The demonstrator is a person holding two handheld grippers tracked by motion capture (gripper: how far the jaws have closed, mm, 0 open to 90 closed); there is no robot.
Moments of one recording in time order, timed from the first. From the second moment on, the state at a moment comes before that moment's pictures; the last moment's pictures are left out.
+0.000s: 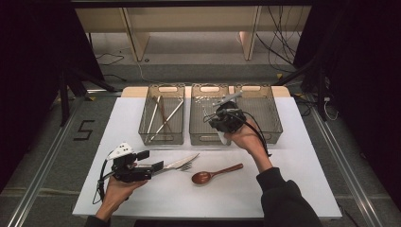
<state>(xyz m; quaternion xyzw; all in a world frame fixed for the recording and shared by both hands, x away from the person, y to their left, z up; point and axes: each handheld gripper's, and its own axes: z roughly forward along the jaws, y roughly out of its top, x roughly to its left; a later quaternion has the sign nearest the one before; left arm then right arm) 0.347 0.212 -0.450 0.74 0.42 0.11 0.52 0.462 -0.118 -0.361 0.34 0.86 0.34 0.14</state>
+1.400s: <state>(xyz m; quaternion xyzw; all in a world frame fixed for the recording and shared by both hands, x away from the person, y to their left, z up) 0.348 0.212 -0.452 0.74 0.42 0.10 0.52 0.526 -0.112 -0.392 0.42 0.84 0.31 0.17</state>
